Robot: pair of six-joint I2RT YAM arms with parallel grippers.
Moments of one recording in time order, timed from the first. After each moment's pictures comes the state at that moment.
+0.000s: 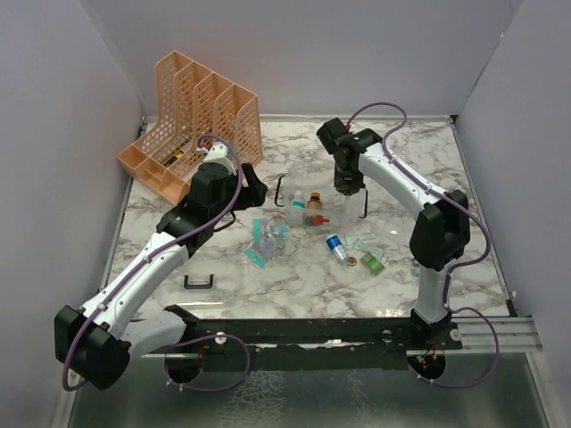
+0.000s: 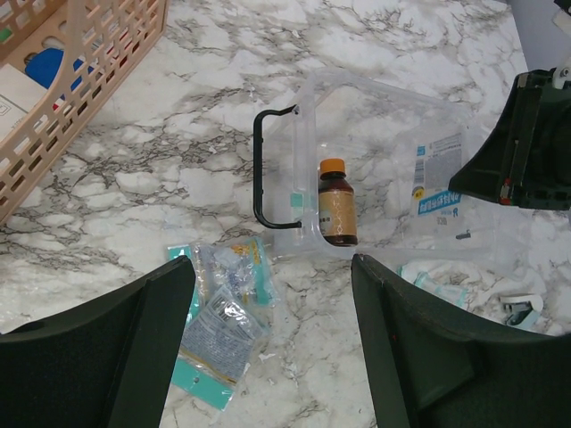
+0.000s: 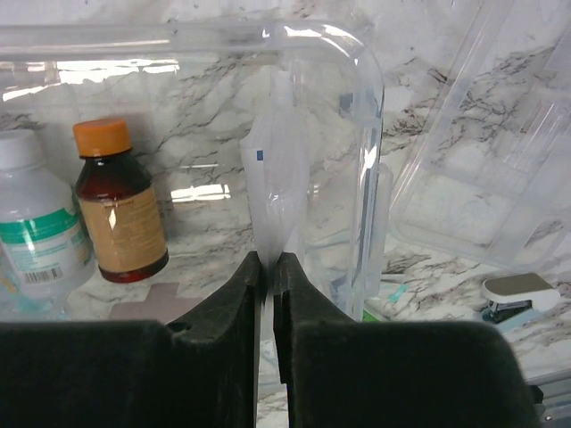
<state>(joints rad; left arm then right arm) -0.52 1.08 0.93 -0.28 -0.11 -0.54 0.55 1.94 1.80 -1.13 0.38 0.62</state>
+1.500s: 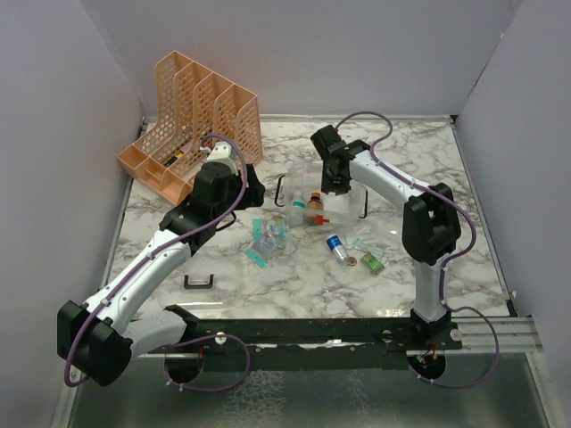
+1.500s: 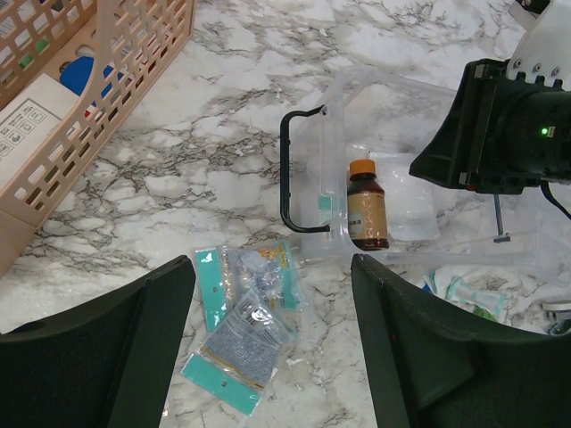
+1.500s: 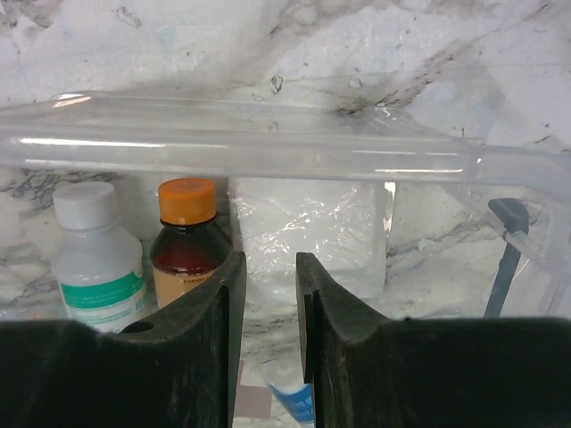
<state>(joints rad) -0.52 1.10 0.93 -0.29 -0.15 -0.48 0.55 2.03 1.71 -0.85 0.29 0.58</state>
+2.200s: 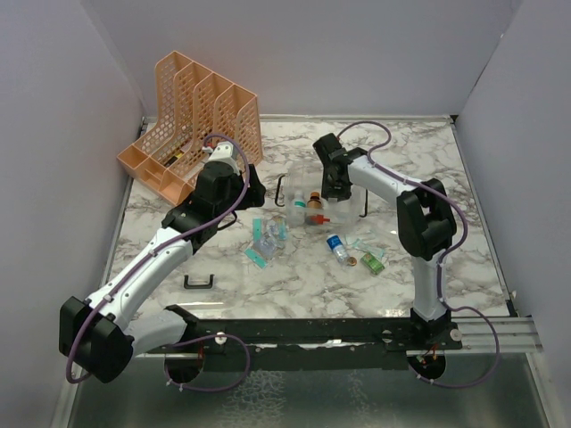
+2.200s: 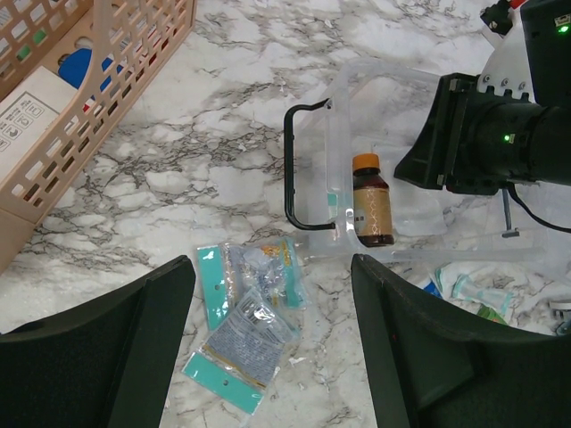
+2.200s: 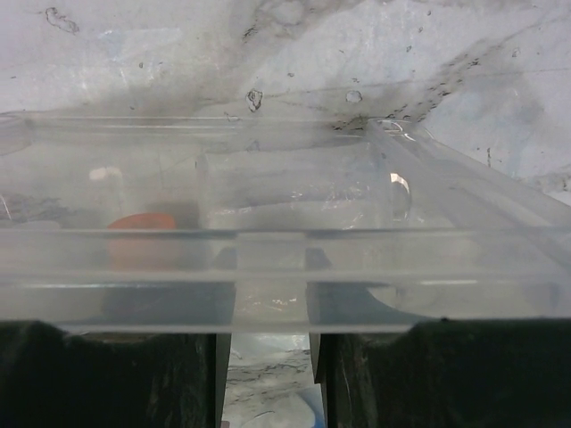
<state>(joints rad) -0.52 1.12 0.94 -0.29 -0.15 -0.48 0.51 2.08 1.63 -0.74 0.28 0.58</state>
